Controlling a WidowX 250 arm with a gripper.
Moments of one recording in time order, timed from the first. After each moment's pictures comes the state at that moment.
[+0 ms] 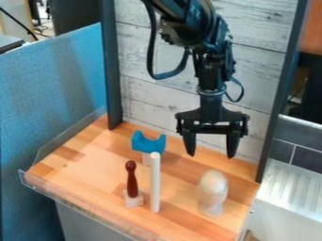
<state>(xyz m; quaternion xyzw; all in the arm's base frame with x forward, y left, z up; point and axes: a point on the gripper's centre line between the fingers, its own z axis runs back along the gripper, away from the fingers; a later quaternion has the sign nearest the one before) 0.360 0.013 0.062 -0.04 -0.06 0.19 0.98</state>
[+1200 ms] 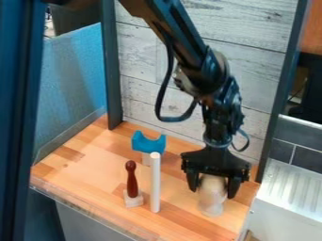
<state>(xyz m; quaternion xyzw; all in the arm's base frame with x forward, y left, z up) 0.354 -0.001 -0.003 0.00 -0.09 0.15 0.98</state>
